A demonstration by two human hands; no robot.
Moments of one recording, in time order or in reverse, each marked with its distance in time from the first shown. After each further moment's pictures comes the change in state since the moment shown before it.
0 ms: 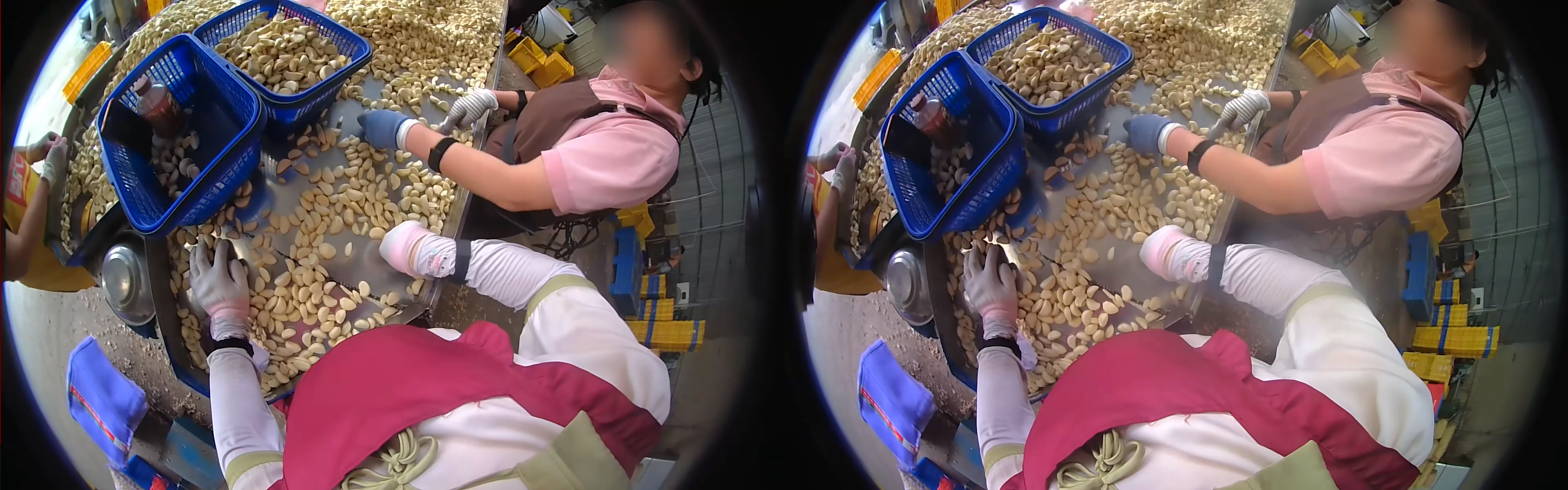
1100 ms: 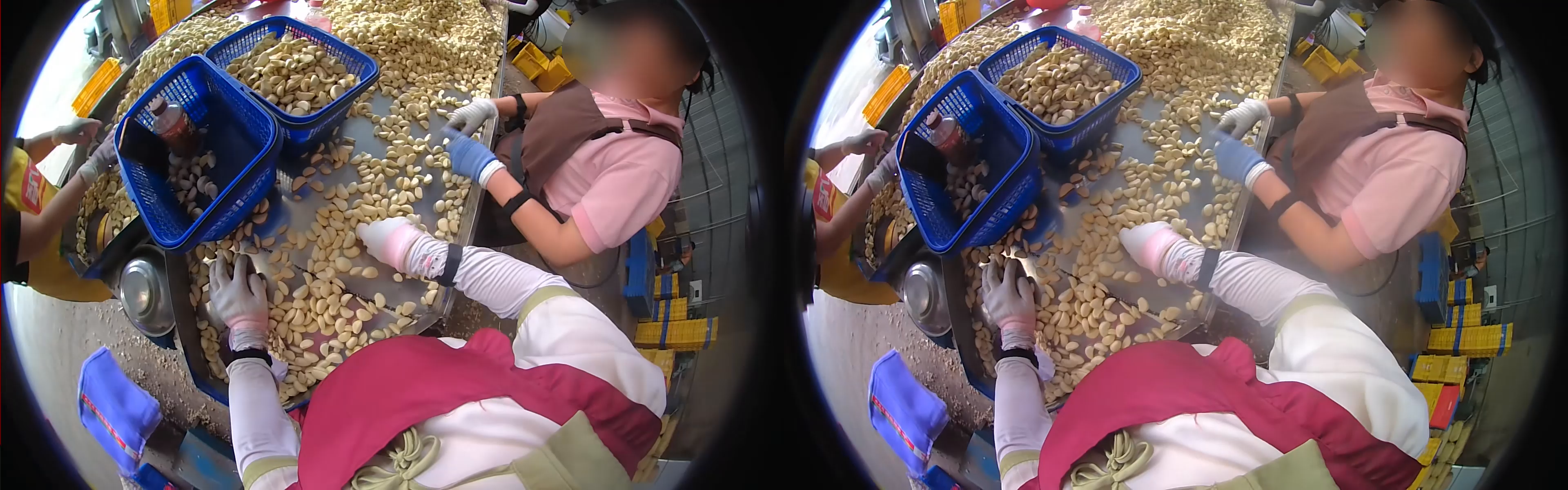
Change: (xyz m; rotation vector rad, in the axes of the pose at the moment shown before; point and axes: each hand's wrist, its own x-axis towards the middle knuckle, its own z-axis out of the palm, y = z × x) left_hand 0.002 0.005 -0.009 -0.024 -0.027 -0.019; right_hand 0.002 -0.009 -0.039 0.435 0.542 0.113
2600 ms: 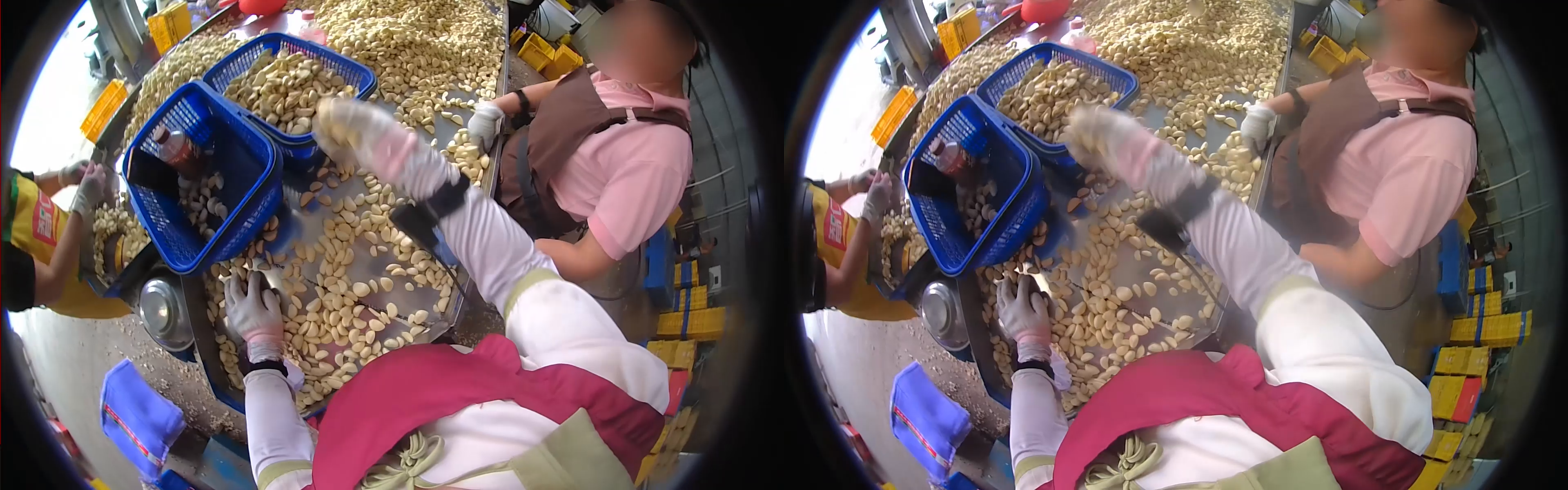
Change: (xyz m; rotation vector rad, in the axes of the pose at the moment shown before) left_hand -0.001 0.000 0.001 0.060 -0.021 0.022; right_hand 0.055 0.036 -0.139 1.819 0.243 -0.746
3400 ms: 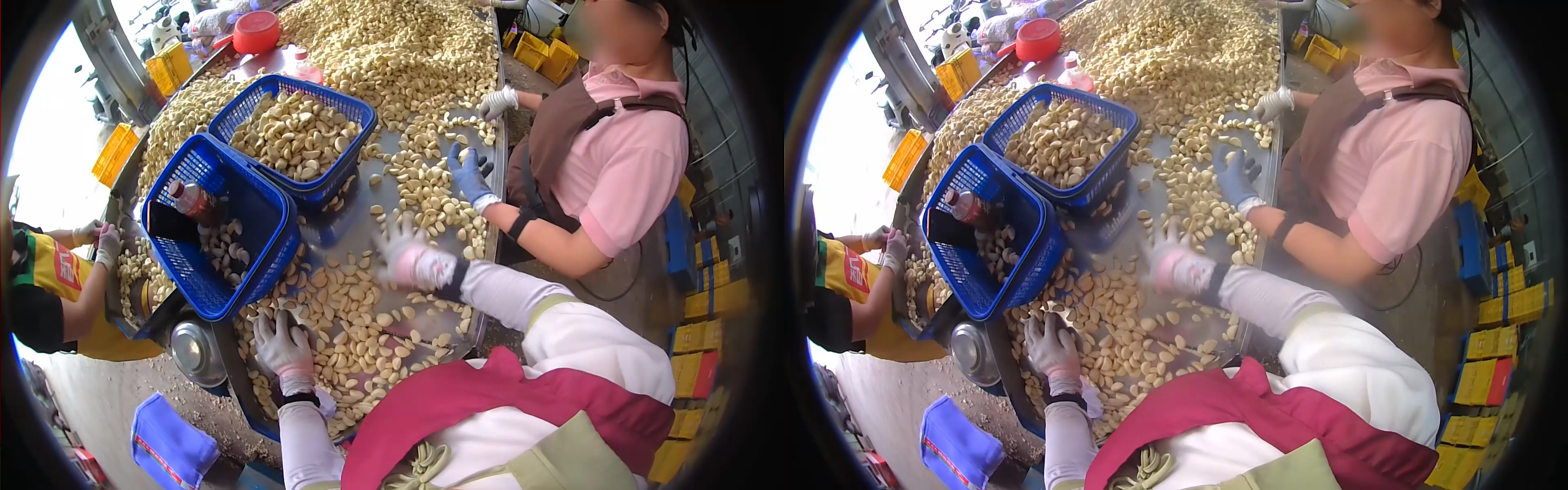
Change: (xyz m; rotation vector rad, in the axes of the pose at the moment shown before) left_hand 0.004 0.003 -0.001 0.003 0.037 0.010; right_hand -0.088 0.103 0.005 -1.787 0.115 0.708
